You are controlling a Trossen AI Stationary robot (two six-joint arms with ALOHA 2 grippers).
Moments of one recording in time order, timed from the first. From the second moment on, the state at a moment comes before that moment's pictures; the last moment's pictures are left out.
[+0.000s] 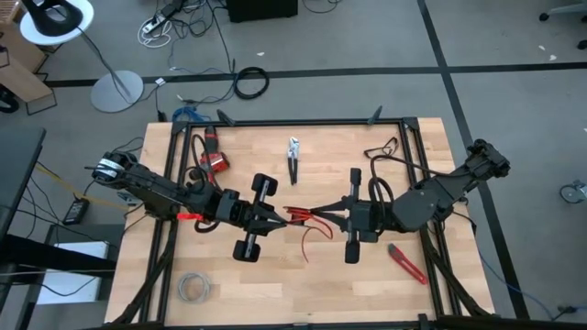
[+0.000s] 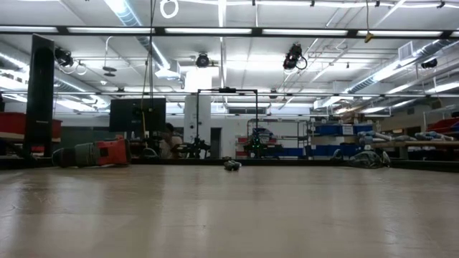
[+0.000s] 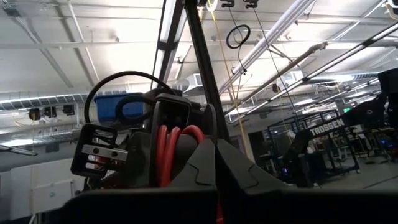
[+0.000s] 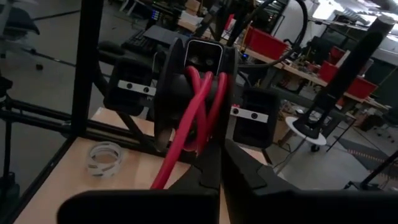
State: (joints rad) left arm -0.32 1.48 0.95 1.19 0.07 0.21; right arm 0.55 1.46 1.62 -0.30 0.68 -0.26
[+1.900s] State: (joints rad) left arm -0.42 1.49 1.61 -0.52 -0.57 0.20; right arm 0.33 1.46 1.62 -0.70 0.44 0.07
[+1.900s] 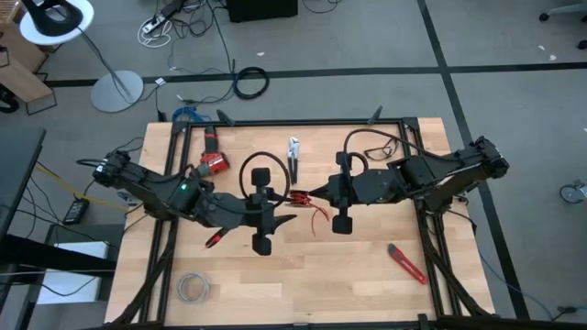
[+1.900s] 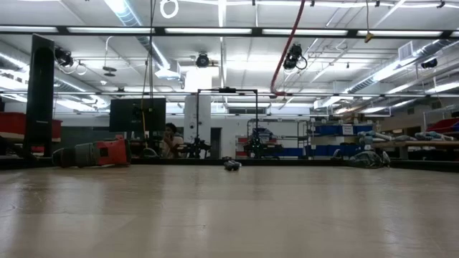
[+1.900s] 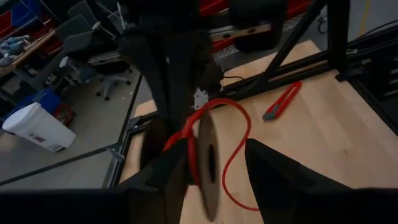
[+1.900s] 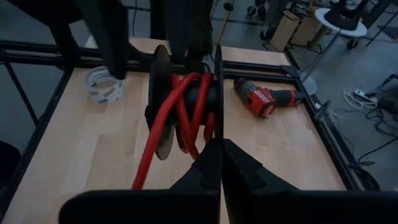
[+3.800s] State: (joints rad) left arm -0.40 1.49 1.36 0.07 -0.35 0.20; right arm 0.70 1.46 1.62 -0.23 1.03 -0.47
